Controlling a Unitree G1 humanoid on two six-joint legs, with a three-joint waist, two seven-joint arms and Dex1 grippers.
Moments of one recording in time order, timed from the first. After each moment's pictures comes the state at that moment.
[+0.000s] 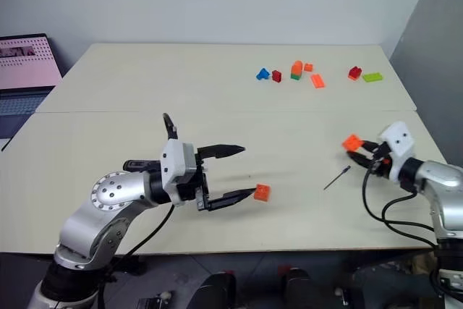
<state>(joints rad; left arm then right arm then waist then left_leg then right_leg) -0.31 0.53 -0.12 -0.49 -0.45 0.39 -0.87 -0.27 -0.76 -0.27 0.12 0.25 0.35 0.78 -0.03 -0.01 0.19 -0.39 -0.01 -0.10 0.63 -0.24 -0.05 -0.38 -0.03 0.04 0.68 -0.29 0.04</state>
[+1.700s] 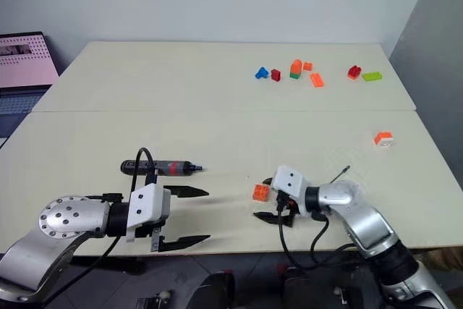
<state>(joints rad) 0.03 0.92 0.01 -0.54 -0.37 0.30 -1.07 -0.32 -0.54 0.39 -0.21 0.19 0.44 0.88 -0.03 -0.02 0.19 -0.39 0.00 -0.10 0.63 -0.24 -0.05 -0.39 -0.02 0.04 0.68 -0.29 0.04</state>
